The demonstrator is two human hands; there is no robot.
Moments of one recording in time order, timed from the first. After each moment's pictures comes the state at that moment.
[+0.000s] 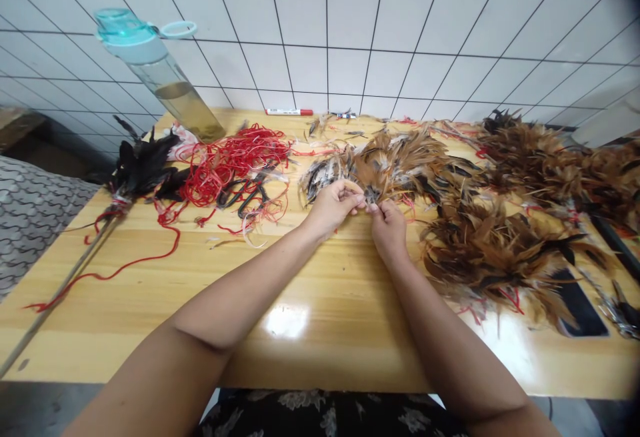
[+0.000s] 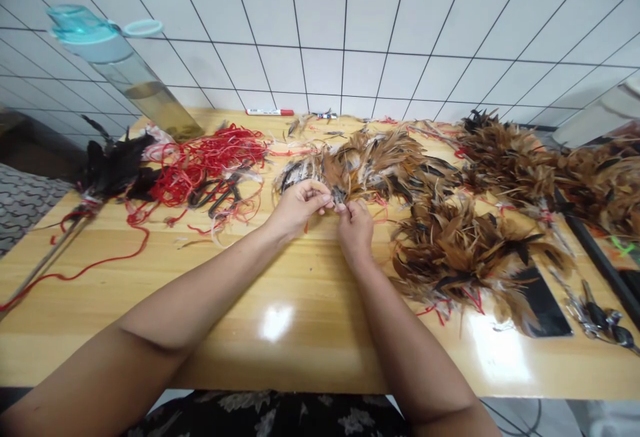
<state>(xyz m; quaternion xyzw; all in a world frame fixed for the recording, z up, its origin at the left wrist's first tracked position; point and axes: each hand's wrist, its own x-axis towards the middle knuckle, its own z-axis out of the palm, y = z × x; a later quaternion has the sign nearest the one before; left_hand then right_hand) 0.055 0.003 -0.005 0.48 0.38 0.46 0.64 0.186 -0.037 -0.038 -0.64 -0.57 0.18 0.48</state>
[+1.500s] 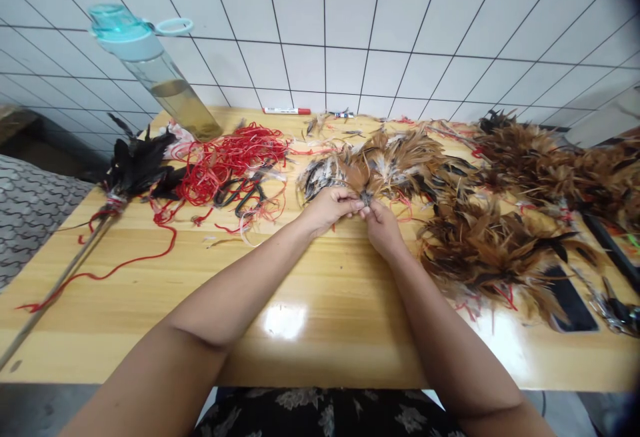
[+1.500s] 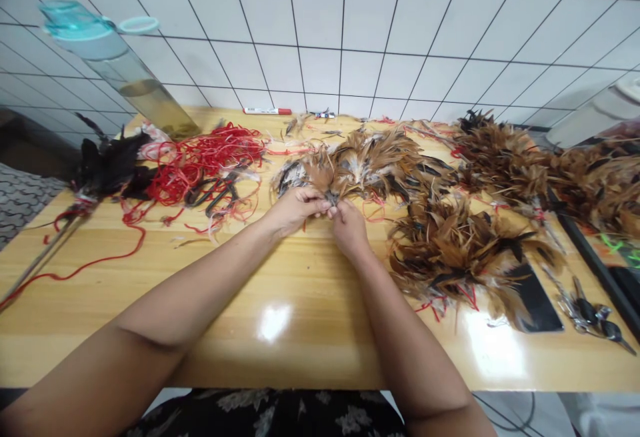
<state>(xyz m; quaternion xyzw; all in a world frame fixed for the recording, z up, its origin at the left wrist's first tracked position) 0.046 0.009 -0.013 0.54 0.34 0.35 0.69 0.191 -0.036 -0.030 -0.57 -0.66 0.25 0.41</state>
